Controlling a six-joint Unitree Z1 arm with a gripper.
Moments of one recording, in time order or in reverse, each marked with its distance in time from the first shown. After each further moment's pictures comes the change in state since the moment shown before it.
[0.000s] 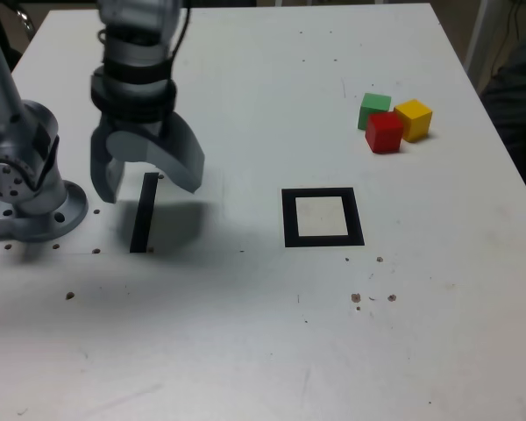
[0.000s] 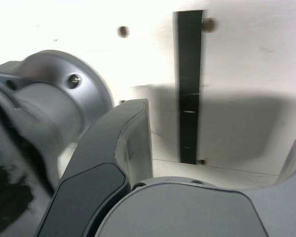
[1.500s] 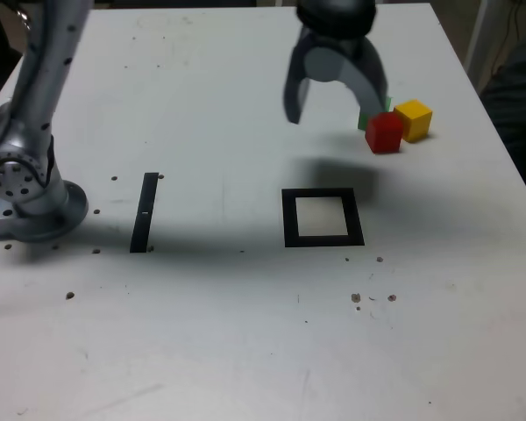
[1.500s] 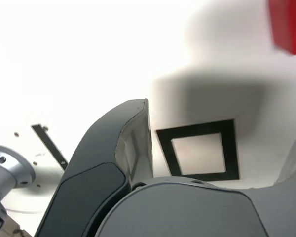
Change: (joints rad) arm 0.175 0.563 -1.052 0.384 0.103 0.394
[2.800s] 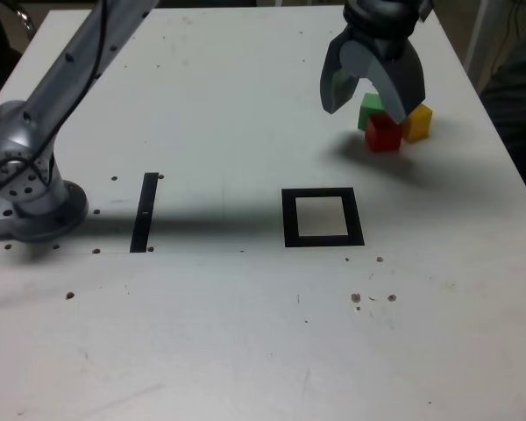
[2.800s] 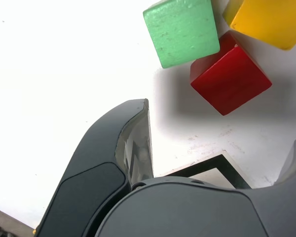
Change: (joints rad) arm 0.061 0.234 -0.351 0.117 0.030 0.464
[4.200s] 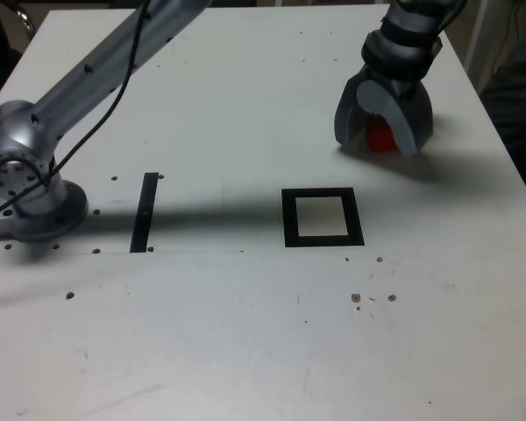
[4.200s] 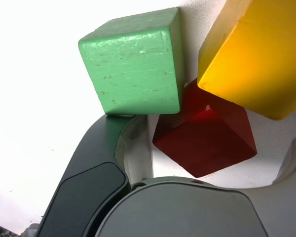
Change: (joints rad) arm -0.017 0.154 -0.099 -0.003 -0.007 -0.049
